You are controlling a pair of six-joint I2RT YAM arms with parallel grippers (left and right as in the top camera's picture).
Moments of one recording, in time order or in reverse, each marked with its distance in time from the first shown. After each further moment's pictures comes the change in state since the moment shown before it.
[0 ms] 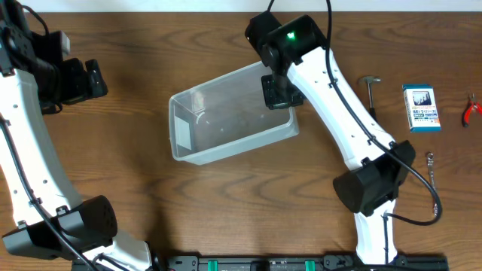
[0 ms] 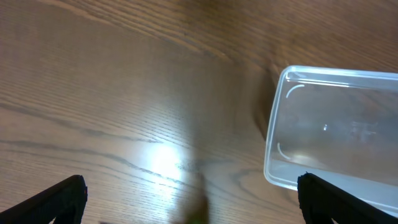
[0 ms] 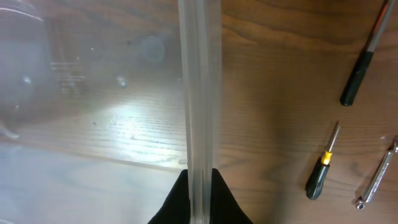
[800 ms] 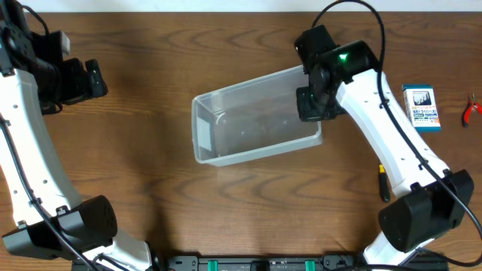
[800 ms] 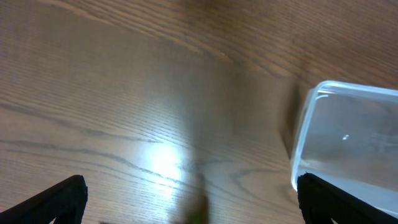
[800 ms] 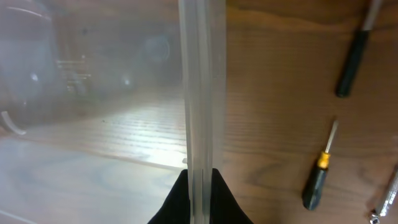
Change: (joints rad) left arm 0.000 0.000 0.000 -0.002 0.000 0.000; right arm -0.151 -0.322 -0.554 0.310 -0.079 -0.127
